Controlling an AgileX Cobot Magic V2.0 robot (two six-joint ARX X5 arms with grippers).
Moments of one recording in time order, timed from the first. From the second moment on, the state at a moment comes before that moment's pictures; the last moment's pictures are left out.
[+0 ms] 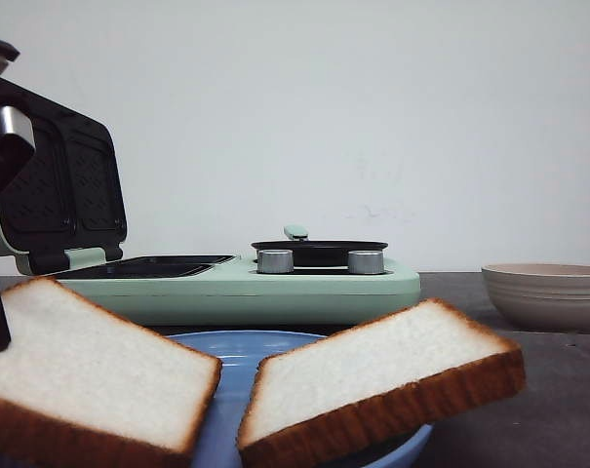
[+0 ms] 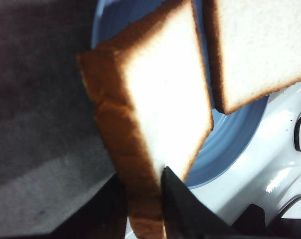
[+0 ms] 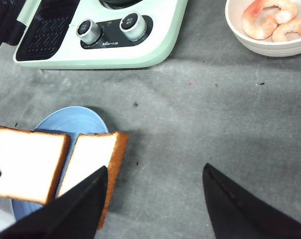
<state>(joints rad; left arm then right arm) -0.40 1.15 0.64 -0.76 0.63 -0.20 0.13 0.52 0.61 -0.80 -0.47 0.29</state>
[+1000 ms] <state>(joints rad) -0.40 0.84 0.64 -0.46 0.41 -0.33 0.13 0.52 0.61 -0.80 -0.47 0.29</state>
